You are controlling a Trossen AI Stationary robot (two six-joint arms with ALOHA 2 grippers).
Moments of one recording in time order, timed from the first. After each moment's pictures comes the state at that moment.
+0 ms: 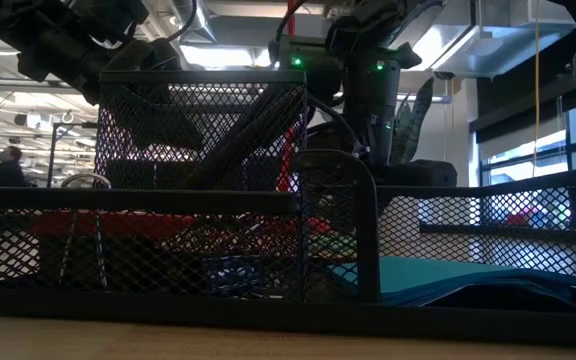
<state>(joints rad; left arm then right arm) 0.03 1.06 0.38 0.18 -0.14 -0.32 0.05 2.08 1.43 -0.84 0.27 -0.68</state>
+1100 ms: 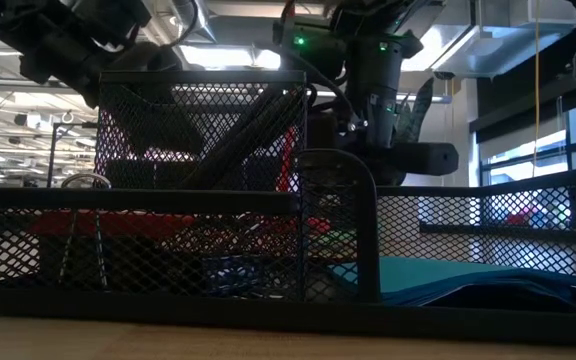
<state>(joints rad) 0.03 1.09 0.38 0.19 -0.14 -0.41 0.06 2.03 1.43 -0.83 0.17 -0.63</state>
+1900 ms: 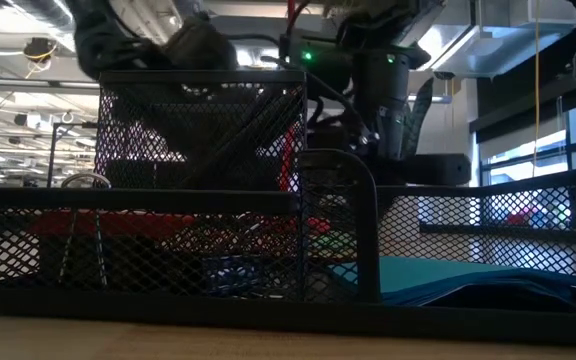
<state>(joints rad) 0.03 1.73 0.68 0.44 0.08 -0.43 0.06 2.03 1.37 -0.79 0.14 -0.63</state>
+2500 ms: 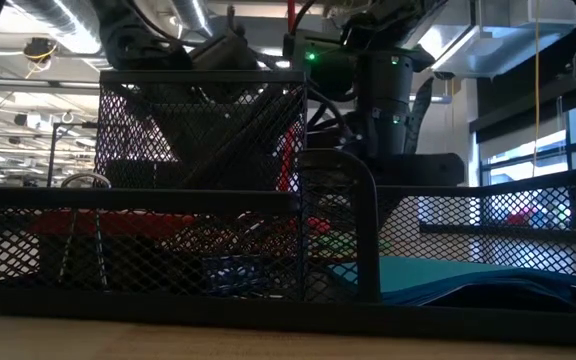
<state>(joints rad) 0.01 1.80 0.83 0.11 0.09 -0.38 0.06 2.03 1.34 -0.75 0.13 -0.34</state>
